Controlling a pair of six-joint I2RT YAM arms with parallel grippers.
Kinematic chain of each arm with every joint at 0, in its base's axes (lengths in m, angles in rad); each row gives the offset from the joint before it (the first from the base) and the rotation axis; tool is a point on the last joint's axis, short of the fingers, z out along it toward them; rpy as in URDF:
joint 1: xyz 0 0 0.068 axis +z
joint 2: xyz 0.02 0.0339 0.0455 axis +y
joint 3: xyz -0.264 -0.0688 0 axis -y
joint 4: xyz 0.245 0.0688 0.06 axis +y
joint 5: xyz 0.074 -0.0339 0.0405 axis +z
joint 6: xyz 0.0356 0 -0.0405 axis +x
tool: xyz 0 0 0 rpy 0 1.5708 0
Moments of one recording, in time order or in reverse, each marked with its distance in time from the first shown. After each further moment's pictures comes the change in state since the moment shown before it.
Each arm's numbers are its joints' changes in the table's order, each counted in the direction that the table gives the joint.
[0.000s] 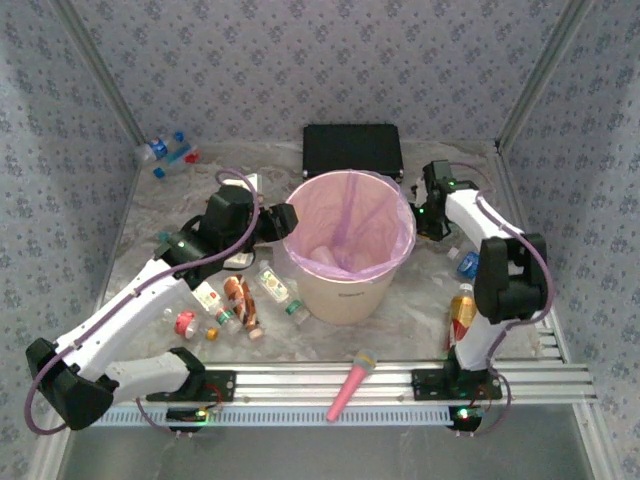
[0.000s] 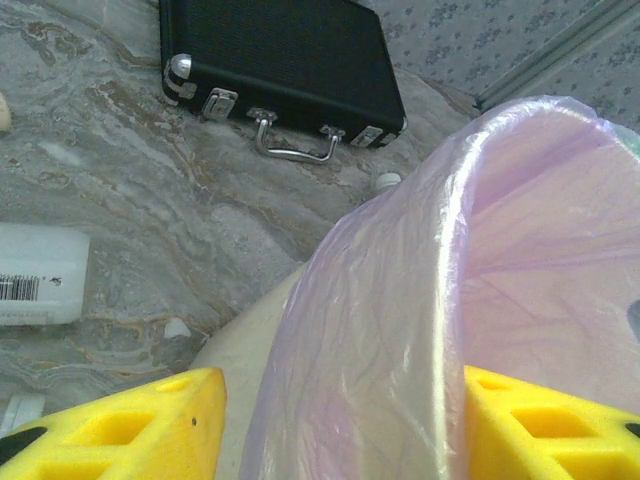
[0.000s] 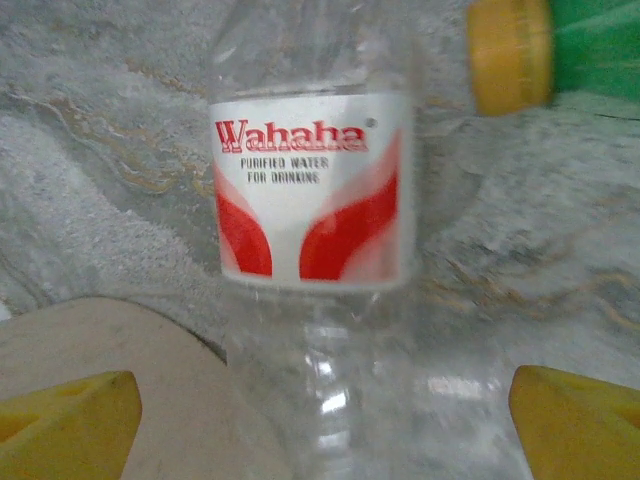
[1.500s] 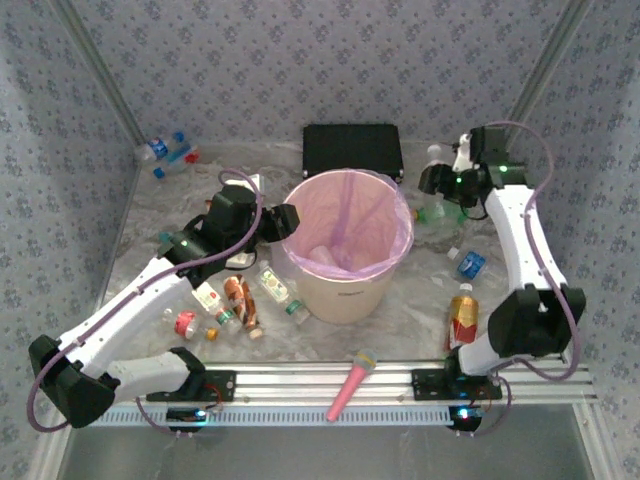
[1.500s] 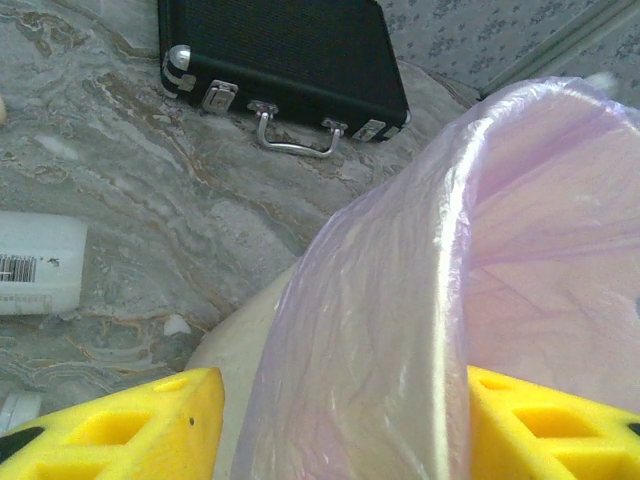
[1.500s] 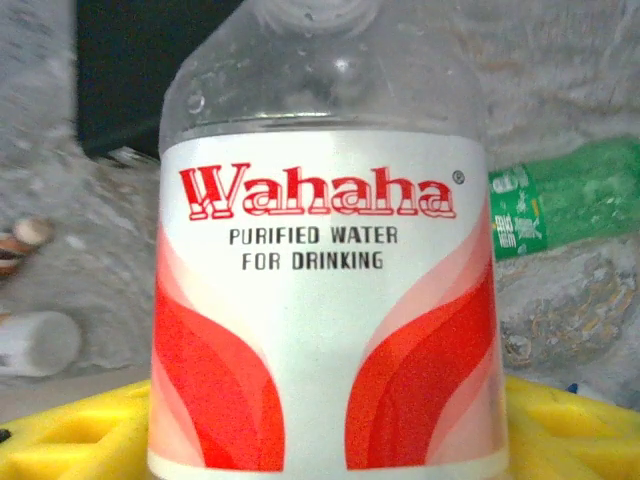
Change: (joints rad) left arm 0.000 0.014 -0.002 -0.003 -0.008 0.001; right arm -0.124 -0.286 0.277 0.208 -0.023 -0.011
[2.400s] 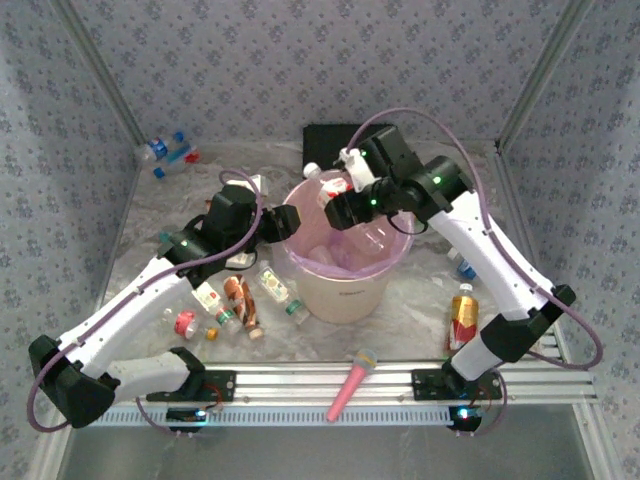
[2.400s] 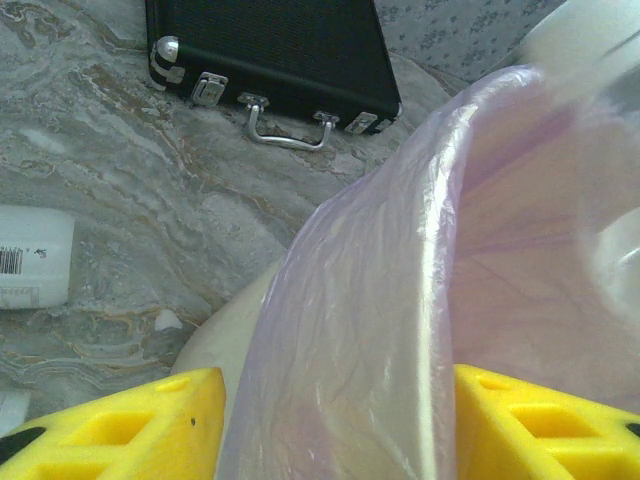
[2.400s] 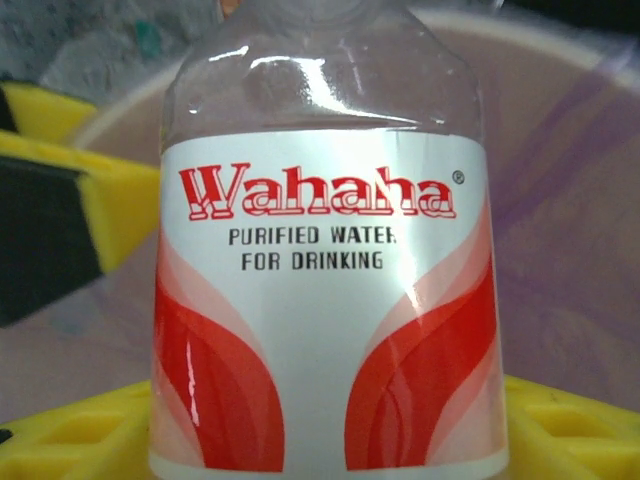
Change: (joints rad) left arm 0.000 0.000 0.000 -0.001 -0.021 0.000; right arm 0.694 0.076 0.333 0.273 -0.118 -0.103
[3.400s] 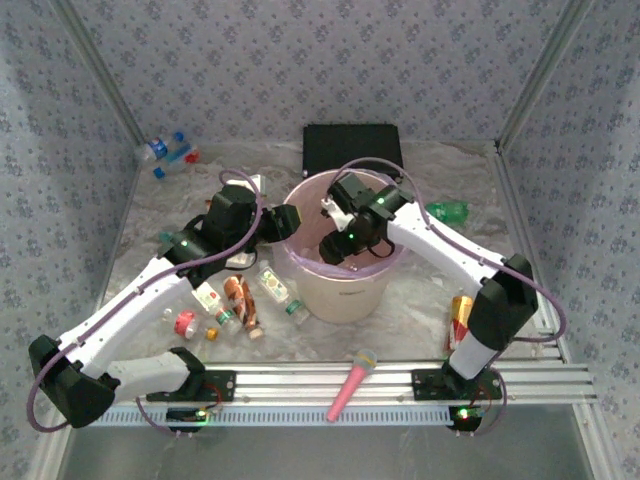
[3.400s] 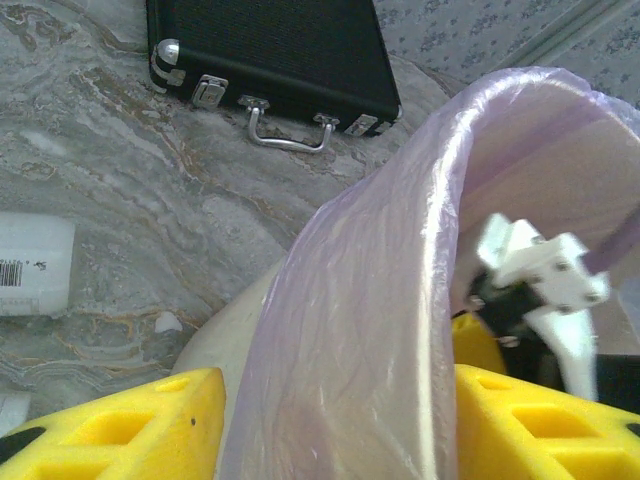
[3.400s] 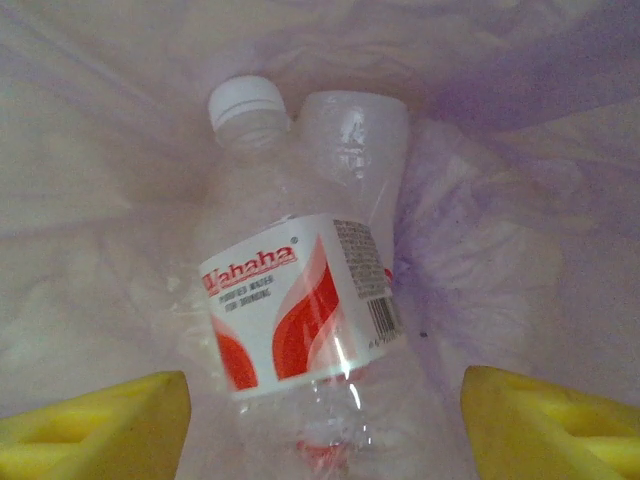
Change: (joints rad) left arm 0.000 0.000 0.000 -0.003 0.003 0.000; right arm 0.039 0.099 -0.400 -0.206 -0.053 -0.024
